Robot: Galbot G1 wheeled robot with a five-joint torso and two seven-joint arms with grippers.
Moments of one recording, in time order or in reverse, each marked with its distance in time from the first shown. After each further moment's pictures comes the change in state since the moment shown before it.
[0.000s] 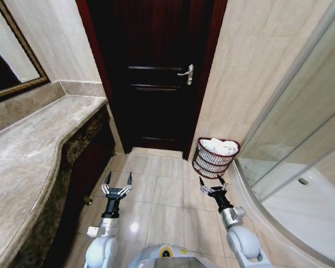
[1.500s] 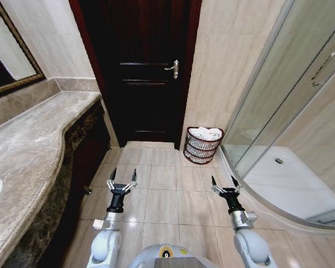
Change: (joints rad) left arm -0.072 0.004 0.026 0.024 0.011 0.036 0.012; right arm -0.013 0.052 0.111 -0.016 -0.005 0.075 0.025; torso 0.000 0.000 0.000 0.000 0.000
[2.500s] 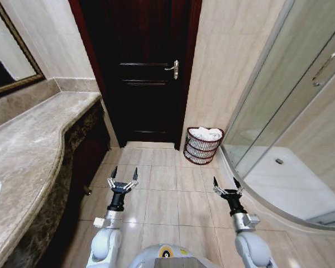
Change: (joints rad) left arm 0.010 -0.007 -0.002 -0.010 0.024 -0.001 0.006; right arm -0.028 0.019 0.020 0.004 0.006 0.017 -0.013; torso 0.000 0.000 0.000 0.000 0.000
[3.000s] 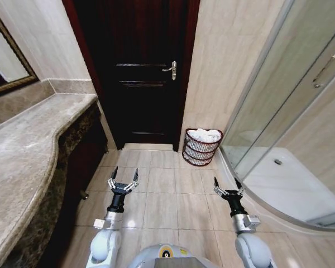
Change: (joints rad) left arm 0.000 0.001 -0.004 0.004 -0.006 -0.018 0.011; right arm 0.002 0.013 0.002 -0.004 -0.015 0.020 0.012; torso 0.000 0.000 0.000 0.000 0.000
